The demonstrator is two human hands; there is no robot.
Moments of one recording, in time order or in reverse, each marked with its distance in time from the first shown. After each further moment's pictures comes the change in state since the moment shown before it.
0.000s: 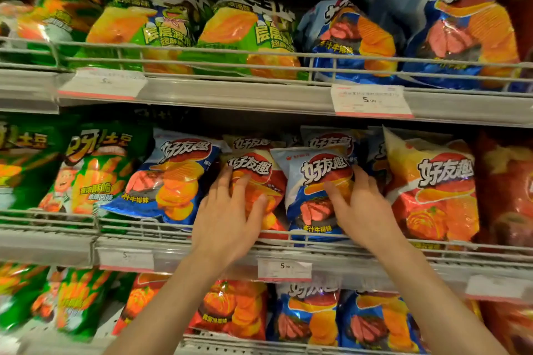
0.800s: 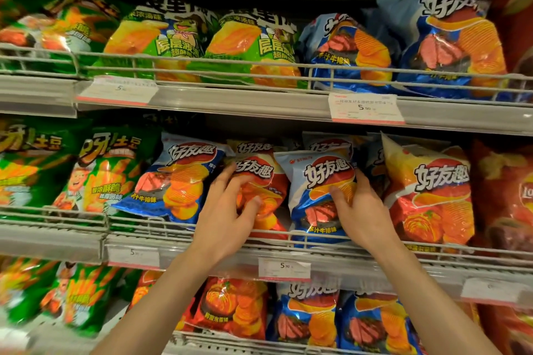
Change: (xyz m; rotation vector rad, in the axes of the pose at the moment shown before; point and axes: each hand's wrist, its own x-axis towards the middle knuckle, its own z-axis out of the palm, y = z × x) left_hand -0.003 -0.006 -0.010 -0.376 0.076 0.057; right_hand 0.001 0.002 -0.003 0.190 -0.021 0.087
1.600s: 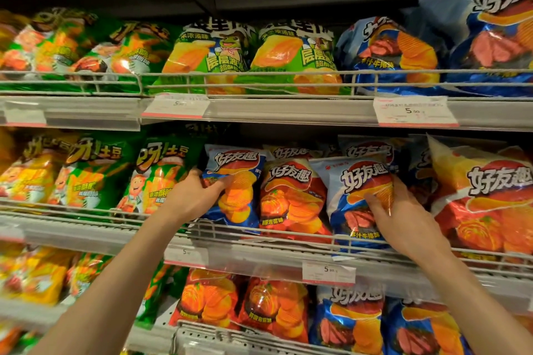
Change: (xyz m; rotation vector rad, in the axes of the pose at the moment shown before) left_hand 0.046 -0.068 -0.109 0.189 -0.126 -0.512; right_hand -0.008 -0.006 0.006 -0.231 -0.008 -0.023
